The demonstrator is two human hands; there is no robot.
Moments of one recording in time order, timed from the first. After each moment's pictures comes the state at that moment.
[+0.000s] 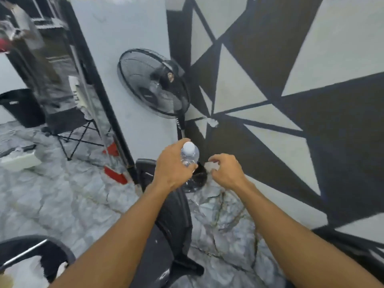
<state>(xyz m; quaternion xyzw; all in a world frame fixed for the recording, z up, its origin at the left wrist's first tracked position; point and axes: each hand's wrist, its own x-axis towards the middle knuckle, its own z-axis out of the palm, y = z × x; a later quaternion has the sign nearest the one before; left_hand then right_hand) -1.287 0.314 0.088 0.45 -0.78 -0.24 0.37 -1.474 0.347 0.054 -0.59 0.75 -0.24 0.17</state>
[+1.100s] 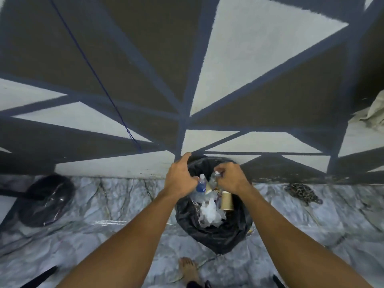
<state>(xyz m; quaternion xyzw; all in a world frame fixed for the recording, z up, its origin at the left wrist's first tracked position) -1.834 0.611 -0.085 0.23 -0.89 -0.39 -0.04 -1.919 0.779 -0.108 -0.12 0.92 -0.27 0.25</state>
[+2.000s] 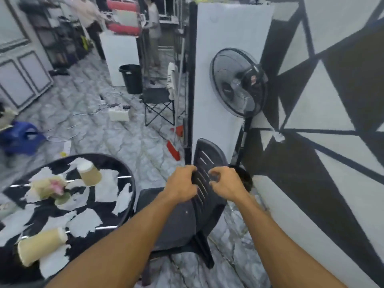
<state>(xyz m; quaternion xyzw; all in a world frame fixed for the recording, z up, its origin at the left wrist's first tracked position) -1.188 0.442 0.031 0.67 -0.67 -0.24 0.22 -1.364 0.408 0.038 -0.74 0.60 -0.18 0.26</state>
